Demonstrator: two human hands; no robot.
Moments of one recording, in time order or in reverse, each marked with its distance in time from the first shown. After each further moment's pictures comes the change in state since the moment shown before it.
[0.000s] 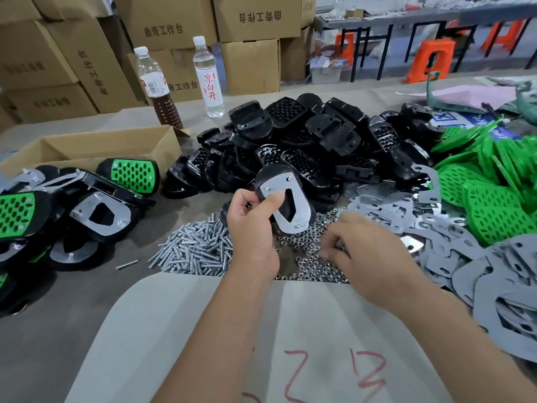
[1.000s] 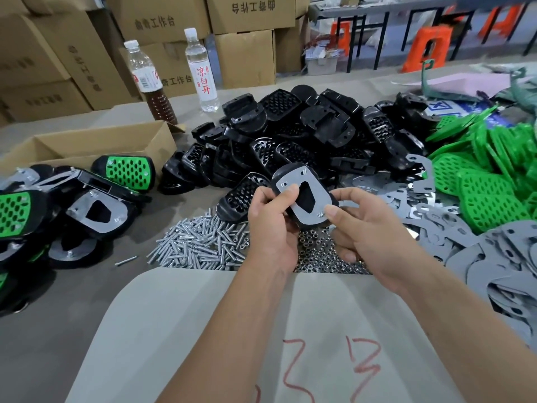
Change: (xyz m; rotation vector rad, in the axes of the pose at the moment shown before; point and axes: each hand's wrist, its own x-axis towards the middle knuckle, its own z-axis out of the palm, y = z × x) left_hand -0.014 -0.011 0.018 -0.004 -0.123 -0.193; right_hand 0.006 0.006 0.003 1.252 0.022 0.175
